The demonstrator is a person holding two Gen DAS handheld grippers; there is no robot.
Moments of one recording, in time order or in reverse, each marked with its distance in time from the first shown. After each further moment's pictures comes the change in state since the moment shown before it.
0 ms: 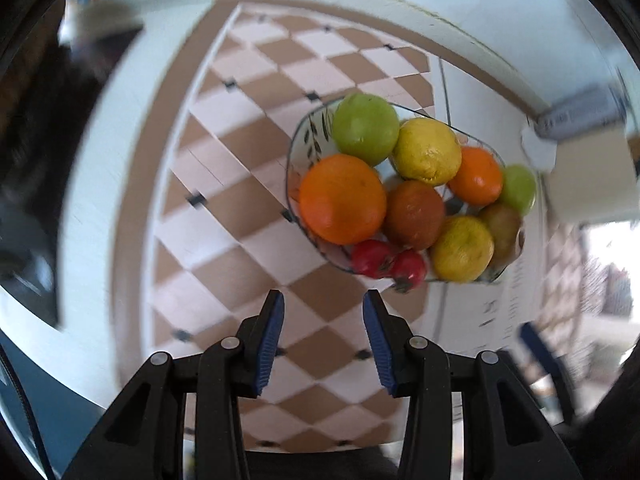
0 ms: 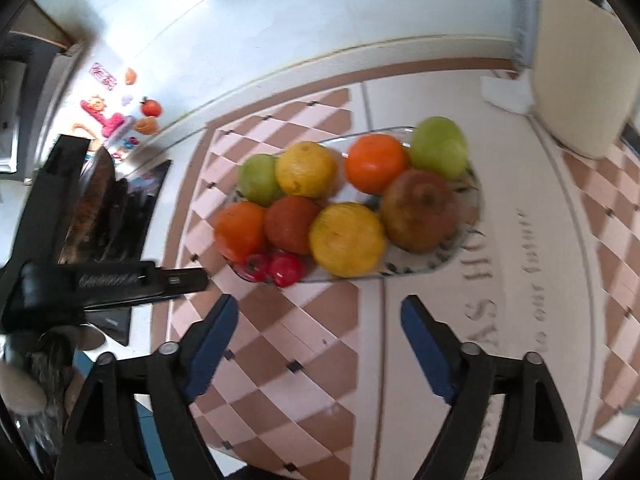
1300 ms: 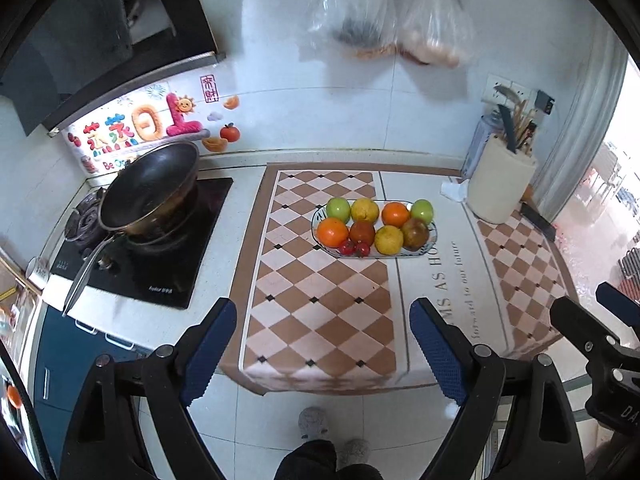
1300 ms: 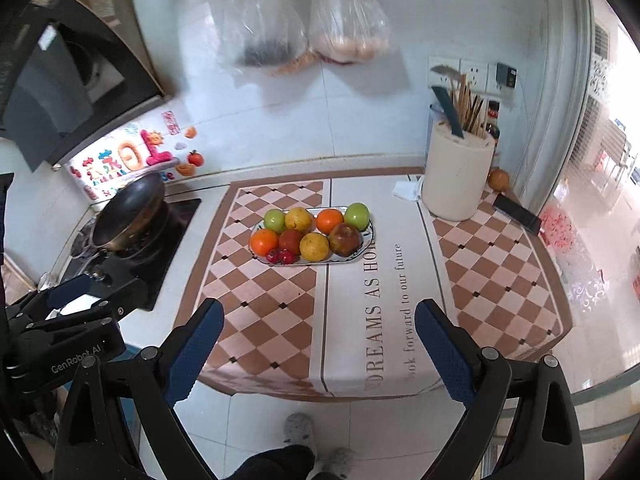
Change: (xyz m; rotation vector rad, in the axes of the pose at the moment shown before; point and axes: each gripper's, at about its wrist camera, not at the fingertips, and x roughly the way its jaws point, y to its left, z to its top) left arm -0.232 -0.046 -0.251 0.141 -0.577 0.147; right arm -0.312 0.046 -0.151 -0.142 -0.320 -0.163
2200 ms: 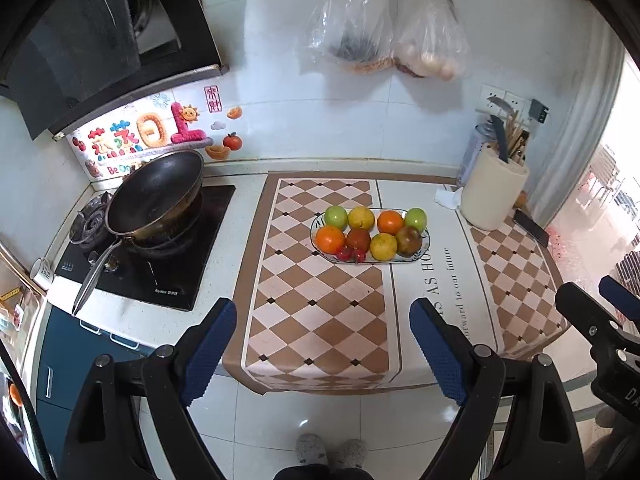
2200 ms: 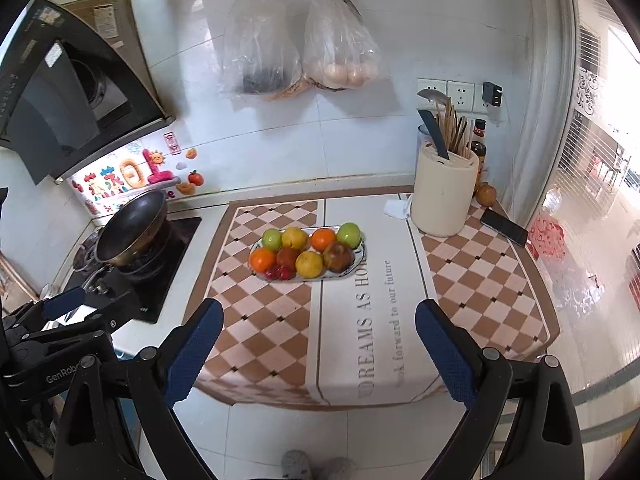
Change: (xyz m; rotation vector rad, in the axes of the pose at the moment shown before) left arm -0.013 -0.003 0.012 -0.008 -0.010 0.002; right arm -0.021 -0.008 0.017 0.012 -0.041 -0.017
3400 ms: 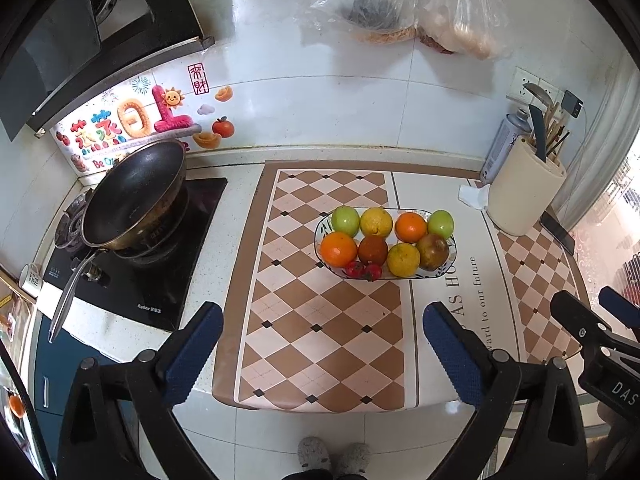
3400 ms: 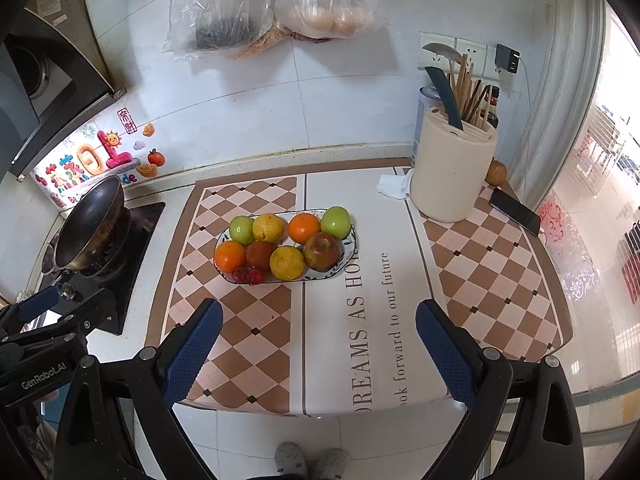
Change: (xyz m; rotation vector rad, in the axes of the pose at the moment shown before) left arm 0.092 0.005 0.042 0.006 0.066 0.015; right arm 0.125 -0.006 0.036 0.024 0.128 -0.065
